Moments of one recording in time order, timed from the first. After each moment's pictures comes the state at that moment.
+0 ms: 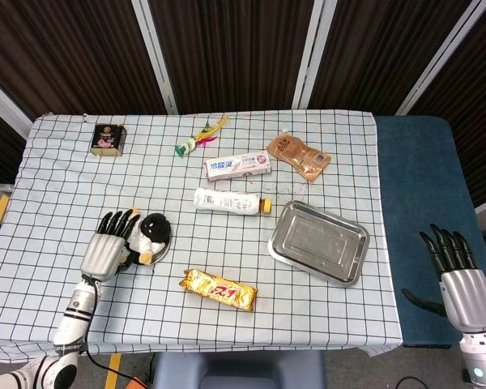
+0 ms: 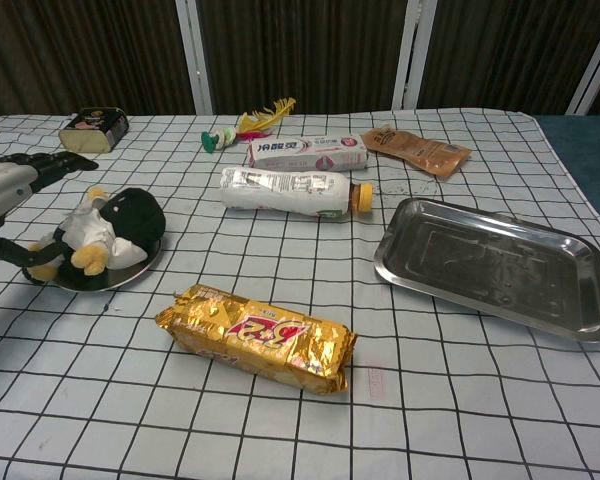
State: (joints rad) left arm -0.45 -1.54 -0.10 -1.34 1.35 1.24 0.31; right arm 0.05 -1.17 0.05 -1.54 -1.66 1.63 0.00
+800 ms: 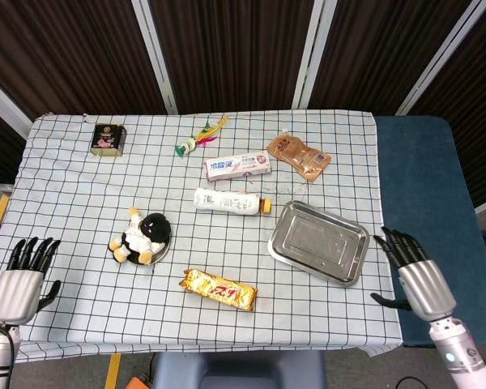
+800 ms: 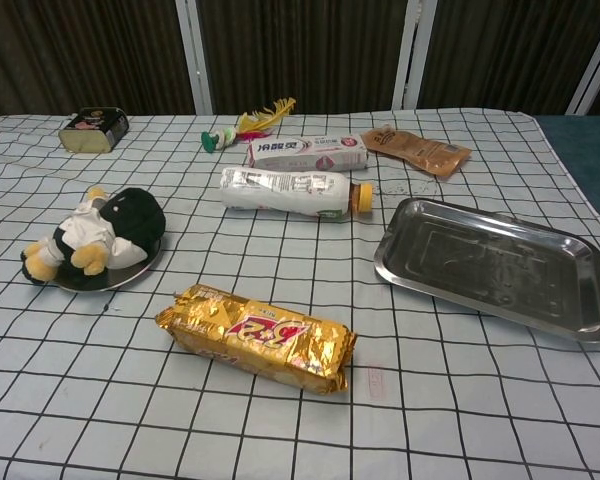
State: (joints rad) left arm -0.18 -1.28 0.02 -1.40 1.48 1.54 0.21; right arm 0.17 -1.13 0.02 -1.65 -1.69 1.39 -0.02
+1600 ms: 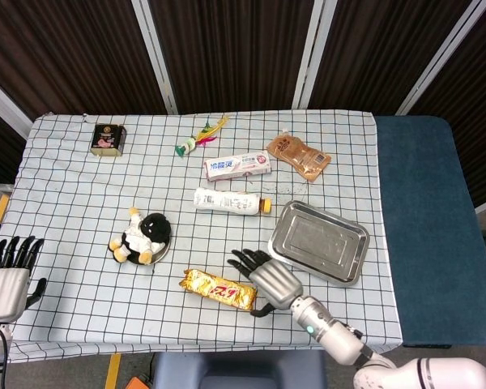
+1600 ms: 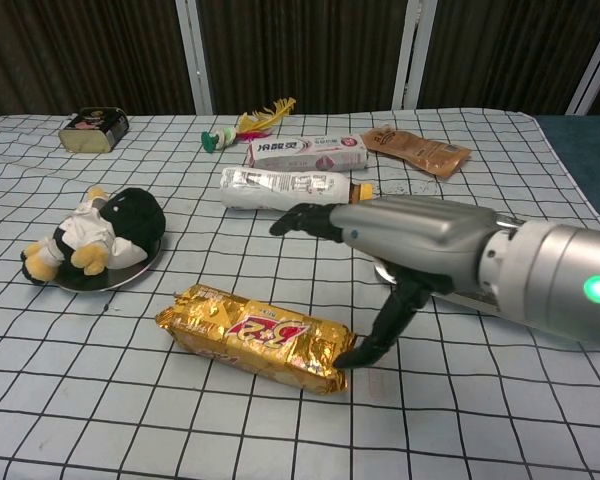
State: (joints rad) left arm -0.15 -1.26 -0.03 -1.43 1.42 1.49 0.27; right arm 0.65 -1.53 0.16 -1.90 -1.12 0.87 -0.66
